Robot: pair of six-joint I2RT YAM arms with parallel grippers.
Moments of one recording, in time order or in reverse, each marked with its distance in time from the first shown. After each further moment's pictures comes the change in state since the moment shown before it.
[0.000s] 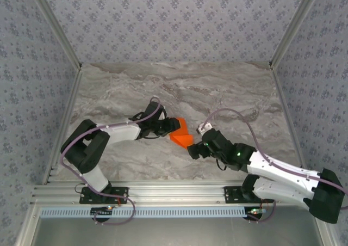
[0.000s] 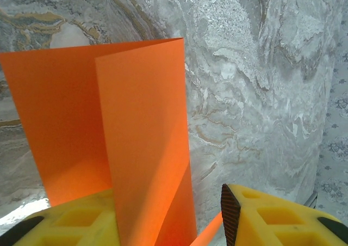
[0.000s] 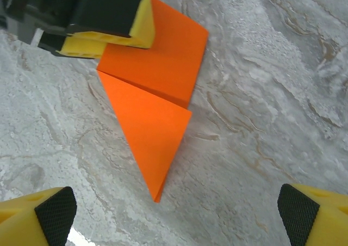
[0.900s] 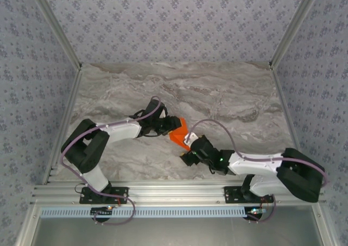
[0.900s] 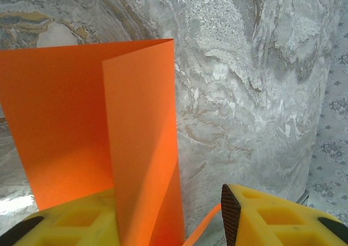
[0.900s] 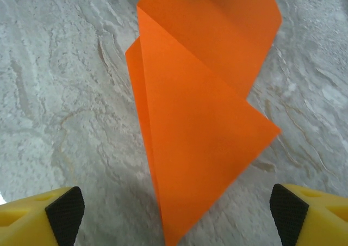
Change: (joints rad) left arm 0.000 0.002 0.041 -0.052 0.013 -0.023; right arm 0.076 0.341 -0.143 0.480 0.044 -0.218
